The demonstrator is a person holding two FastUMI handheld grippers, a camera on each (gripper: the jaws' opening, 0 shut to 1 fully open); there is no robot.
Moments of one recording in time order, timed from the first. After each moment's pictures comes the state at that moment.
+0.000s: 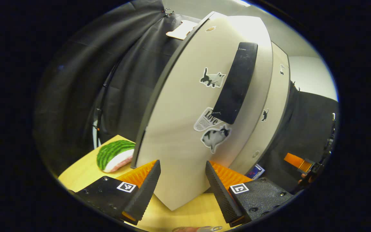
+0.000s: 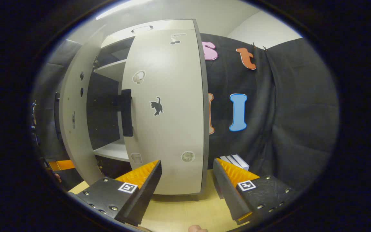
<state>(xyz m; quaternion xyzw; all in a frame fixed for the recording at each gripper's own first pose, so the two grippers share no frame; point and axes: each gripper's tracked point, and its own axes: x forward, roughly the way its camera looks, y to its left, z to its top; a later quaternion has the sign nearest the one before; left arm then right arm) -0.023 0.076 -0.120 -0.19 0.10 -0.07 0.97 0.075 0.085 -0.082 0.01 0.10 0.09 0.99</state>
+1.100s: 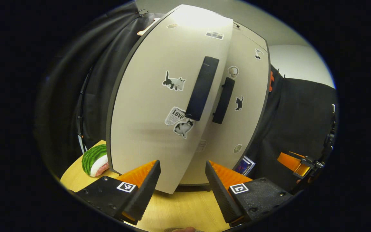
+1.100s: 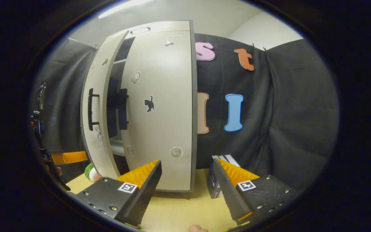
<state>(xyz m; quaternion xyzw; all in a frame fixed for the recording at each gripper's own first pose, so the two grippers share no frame) -0.014 0.003 -0.095 -0.12 0.11 -0.11 0.98 0.067 0.045 -0.087 0.00 0.10 0.09 0.99</state>
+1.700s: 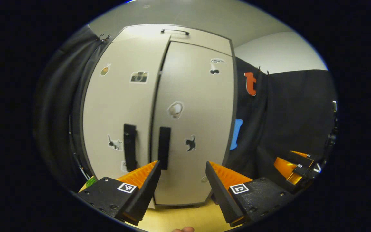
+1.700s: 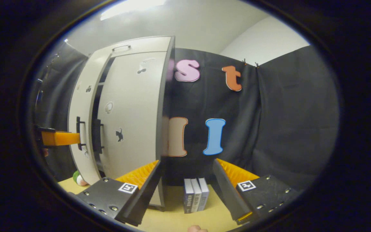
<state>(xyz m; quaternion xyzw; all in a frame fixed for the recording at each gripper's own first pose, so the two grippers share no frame) -0.006 -0.145 0.069 -0.05 0.03 -0.13 0.99 0.114 -0.081 0.027 -0.02 0.02 0.05 1.00</state>
